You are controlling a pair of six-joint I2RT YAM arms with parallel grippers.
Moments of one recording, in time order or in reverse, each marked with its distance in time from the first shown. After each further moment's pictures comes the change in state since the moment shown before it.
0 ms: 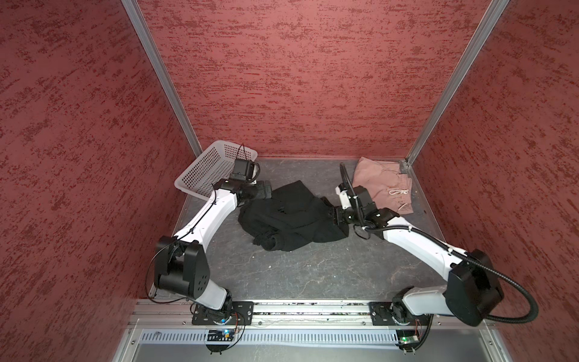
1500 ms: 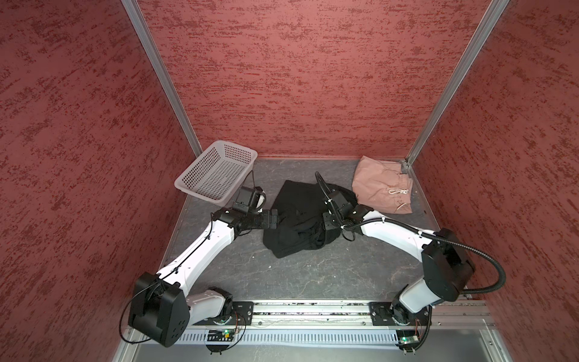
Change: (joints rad) left arm -0.200 -0.272 -0.392 -0.007 0.043 -0.053; right arm 0.040 0.214 0.132 -0.172 0.248 0.099
